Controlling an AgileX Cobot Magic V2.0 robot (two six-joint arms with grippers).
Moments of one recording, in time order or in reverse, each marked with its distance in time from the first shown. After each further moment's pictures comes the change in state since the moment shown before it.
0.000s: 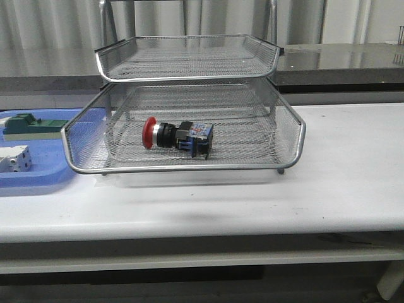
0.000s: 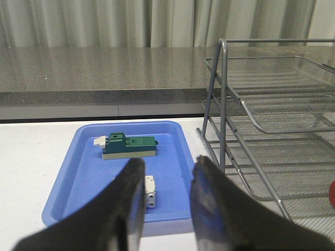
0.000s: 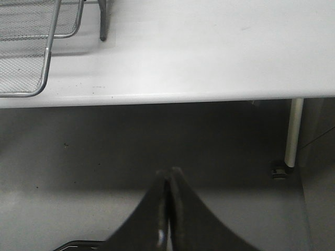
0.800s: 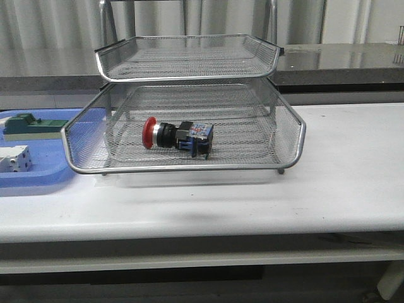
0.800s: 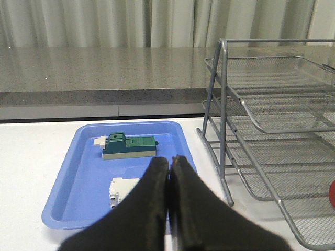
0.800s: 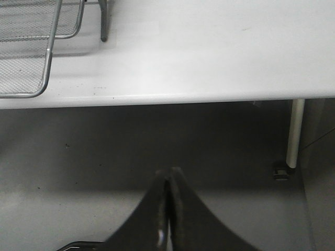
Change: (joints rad) left arm 0.000 0.000 0.000 0.000 0.000 0.000; right arm 0.000 0.000 0.000 0.009 -0.008 0.000
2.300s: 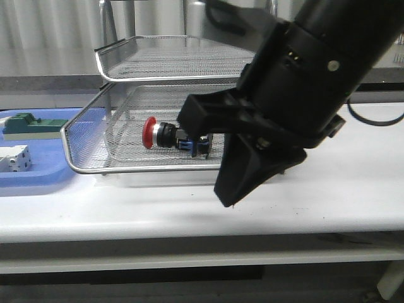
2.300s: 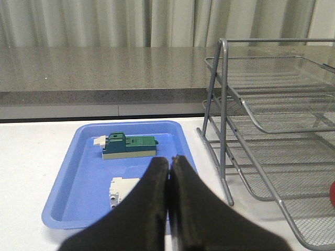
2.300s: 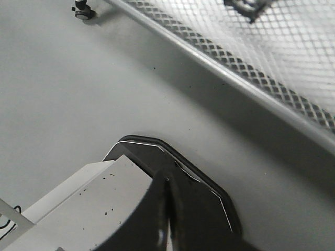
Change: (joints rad) left arm 0.000 0.000 0.000 0.000 0.000 0.000; right arm 0.552 0.965 -0.149 0.411 -0.473 -0.341
